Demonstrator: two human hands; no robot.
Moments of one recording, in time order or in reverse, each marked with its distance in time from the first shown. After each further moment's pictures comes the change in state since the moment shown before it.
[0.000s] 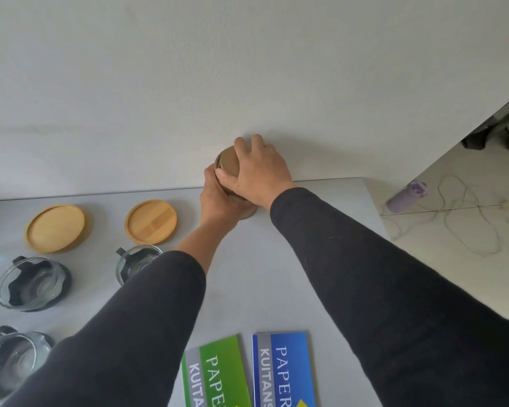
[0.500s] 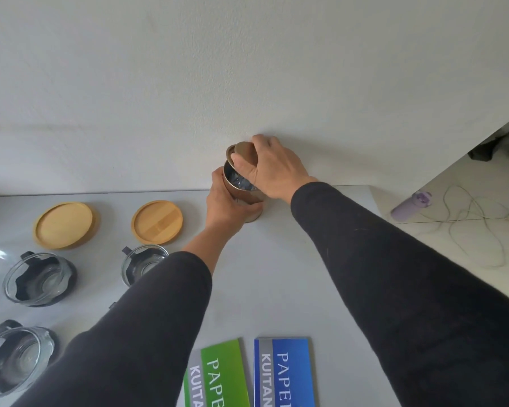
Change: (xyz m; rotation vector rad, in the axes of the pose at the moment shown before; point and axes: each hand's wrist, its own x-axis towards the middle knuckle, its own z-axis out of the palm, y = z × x) left_hand 0.003 -0.007 -0.003 -0.029 -0.020 0.059; right_hand 0.010 0.017 -0.014 0.262 -0.085 0.020
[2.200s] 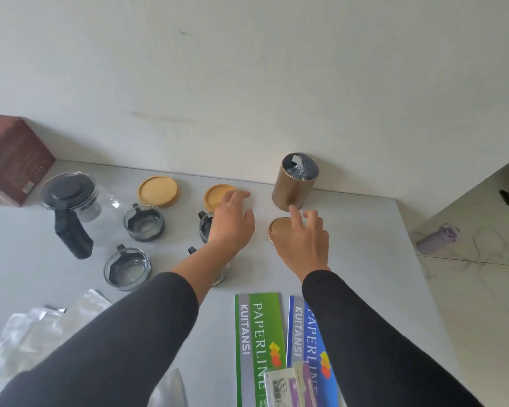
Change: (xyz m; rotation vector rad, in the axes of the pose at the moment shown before) left_hand -0.116 -0.005 -0.101 0.401 0.124 0.077; right_hand -0.154 -0.052 0.081 -0.062 0.210 0.161
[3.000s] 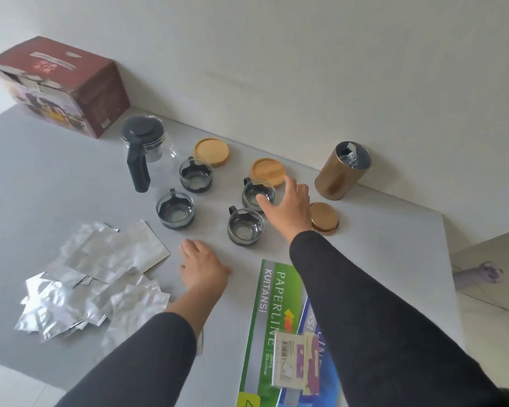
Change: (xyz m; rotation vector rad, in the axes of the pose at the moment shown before) left_hand -0.134 -0.115 0.001 0.310 -0.027 -0.684; right_hand -0.011 -0.093 0.004 0.347 -0.279 -0.057
